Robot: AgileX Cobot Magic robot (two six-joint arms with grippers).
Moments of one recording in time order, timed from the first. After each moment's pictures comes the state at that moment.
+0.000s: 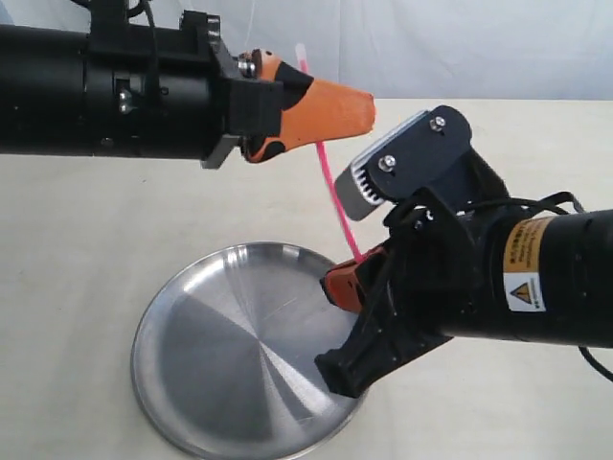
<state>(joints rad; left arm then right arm) -0.65 1.29 -0.90 -1.61 0.71 1.22 0.84 1.11 -0.69 -0.01 0.36 0.15</state>
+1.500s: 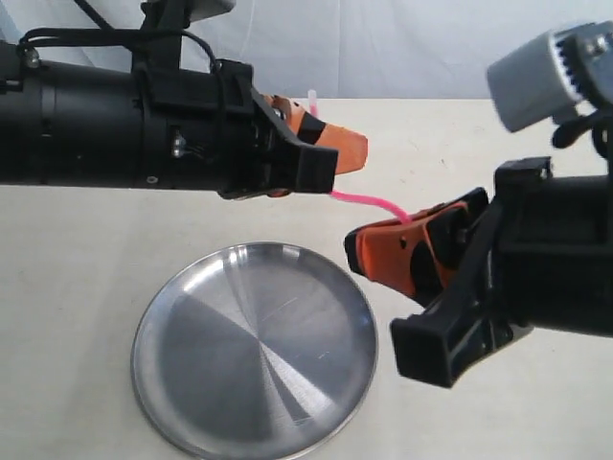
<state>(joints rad) -0.78 1.29 -0.89 -1.45 0.43 1.10 0.84 0.90 -0.69 0.15 0.39 0.15</state>
